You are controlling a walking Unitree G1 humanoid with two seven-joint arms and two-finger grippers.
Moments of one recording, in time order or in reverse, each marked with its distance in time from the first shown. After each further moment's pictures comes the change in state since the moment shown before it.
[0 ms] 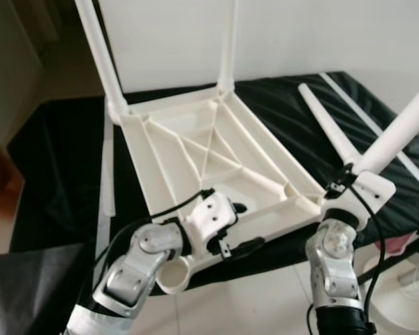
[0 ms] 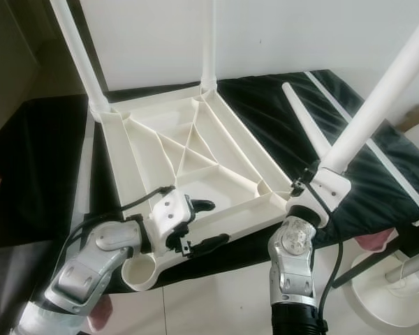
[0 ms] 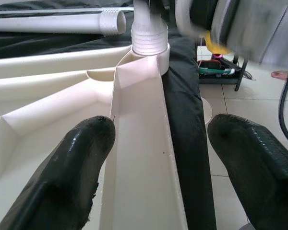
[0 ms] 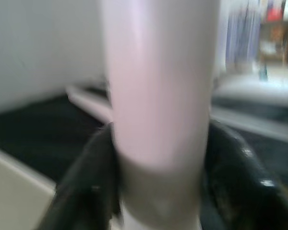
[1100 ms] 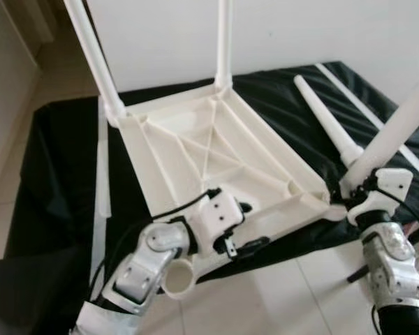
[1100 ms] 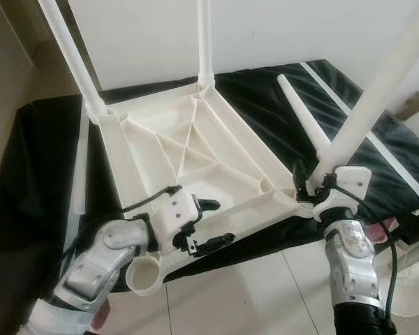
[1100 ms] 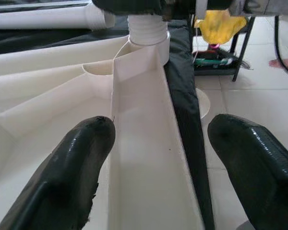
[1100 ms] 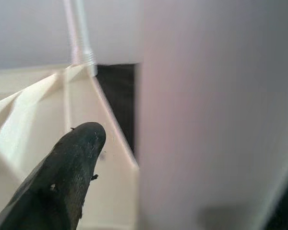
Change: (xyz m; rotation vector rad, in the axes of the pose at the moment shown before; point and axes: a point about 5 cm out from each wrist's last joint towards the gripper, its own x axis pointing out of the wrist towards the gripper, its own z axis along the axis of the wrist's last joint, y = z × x) left arm 0.011 0.000 0.000 0.038 0.007 0.000; right arm 0.040 -0.029 0.021 -0.096 -0.027 0.783
